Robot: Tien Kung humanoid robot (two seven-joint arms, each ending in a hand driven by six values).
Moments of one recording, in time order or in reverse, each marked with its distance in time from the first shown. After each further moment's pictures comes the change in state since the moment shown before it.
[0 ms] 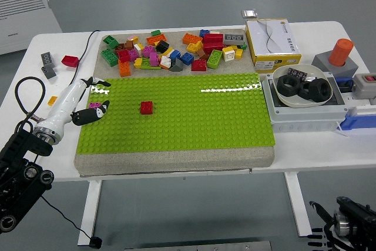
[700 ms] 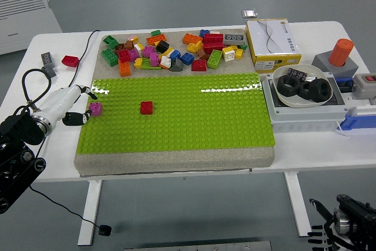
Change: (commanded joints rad) left arm -0.174 0.075 0.163 0.119 0.071 -0.180 0.164; right arm 0.011 -0.004 0.001 0.003 -0.008 0.001 0.000
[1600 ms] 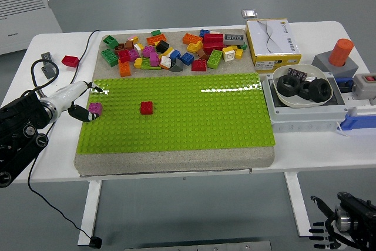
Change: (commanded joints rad) left arm -0.157 -0.026 0.079 0.121 -0.178 -0.158 0.070; right arm 0.010 -0.005 0.004 -0.002 -0.009 0.002 0.000
